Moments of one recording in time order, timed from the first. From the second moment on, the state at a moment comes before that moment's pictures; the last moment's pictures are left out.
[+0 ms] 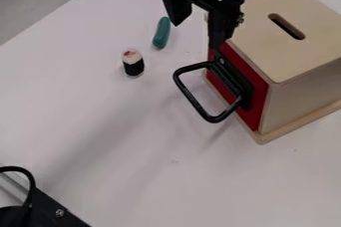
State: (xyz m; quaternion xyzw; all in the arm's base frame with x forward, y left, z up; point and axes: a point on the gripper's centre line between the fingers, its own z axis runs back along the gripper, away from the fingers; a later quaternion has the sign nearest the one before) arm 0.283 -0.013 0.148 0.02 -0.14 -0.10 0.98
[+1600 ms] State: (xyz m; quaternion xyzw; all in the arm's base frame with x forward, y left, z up) arm 0.252 0.001 0.094 -0.02 -0.13 0.47 0.87
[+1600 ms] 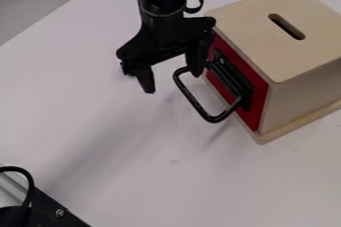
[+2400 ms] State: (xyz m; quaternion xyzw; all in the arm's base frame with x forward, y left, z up) arm 0.271 -0.012 0.048 -0.05 -0.08 0.49 0.87
